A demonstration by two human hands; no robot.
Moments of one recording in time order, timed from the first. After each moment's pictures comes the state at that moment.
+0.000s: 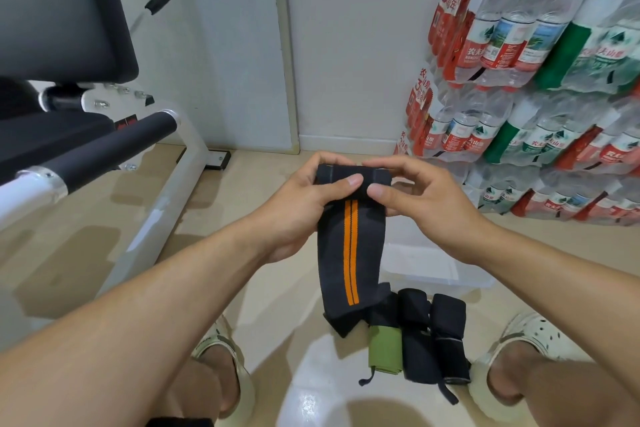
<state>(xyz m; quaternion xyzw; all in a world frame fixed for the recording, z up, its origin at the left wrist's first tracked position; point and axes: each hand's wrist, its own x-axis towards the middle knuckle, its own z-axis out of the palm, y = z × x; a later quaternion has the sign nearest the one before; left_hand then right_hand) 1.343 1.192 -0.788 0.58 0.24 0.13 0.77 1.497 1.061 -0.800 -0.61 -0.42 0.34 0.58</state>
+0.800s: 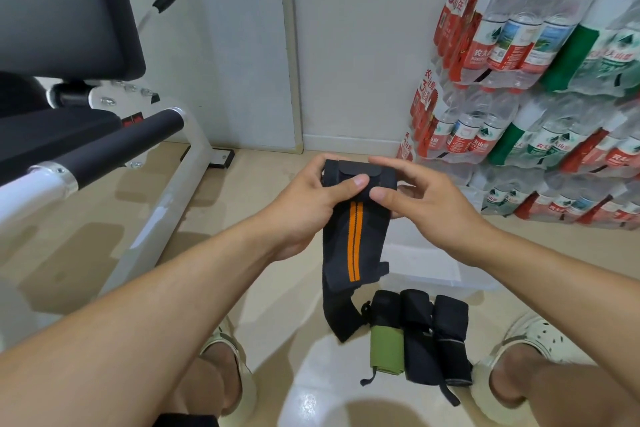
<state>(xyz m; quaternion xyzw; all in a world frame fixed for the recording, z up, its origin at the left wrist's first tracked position) 1.346 1.193 -0.795 0.58 0.25 0.16 0.76 1.500 1.064 -0.808 -0.63 -0.44 0.34 0.53</state>
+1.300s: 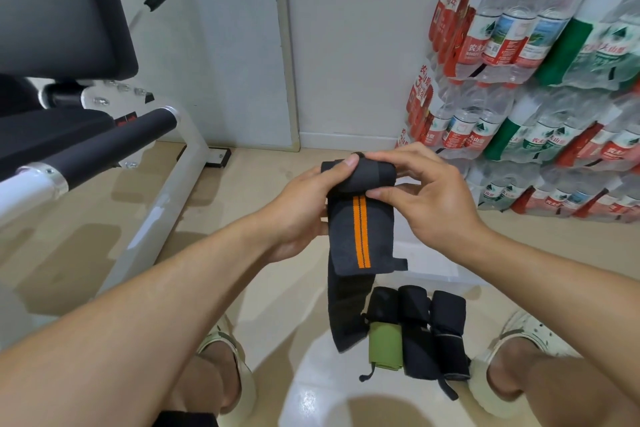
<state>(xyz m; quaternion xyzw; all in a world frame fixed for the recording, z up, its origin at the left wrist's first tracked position) 1.347 1.186 -0.790 0.57 0.29 0.10 0.76 1.494 1.066 -0.814 -0.64 -0.48 0.18 0.58</state>
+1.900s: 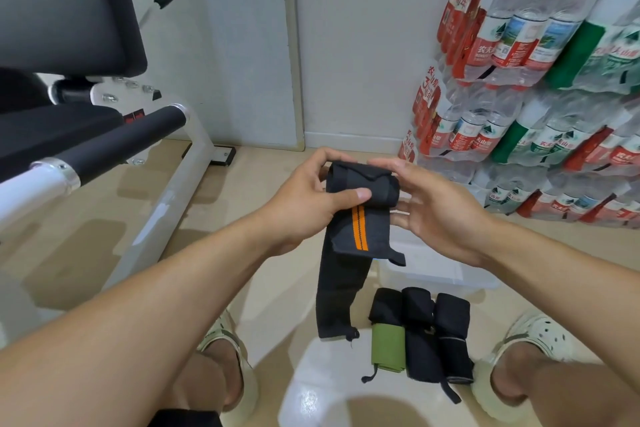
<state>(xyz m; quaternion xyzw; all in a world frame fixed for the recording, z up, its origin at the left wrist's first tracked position) 1.340 1.195 -0.793 0.63 0.25 0.17 0.71 1.497 1.068 -0.806 -0.55 -0.29 0.50 0.60</state>
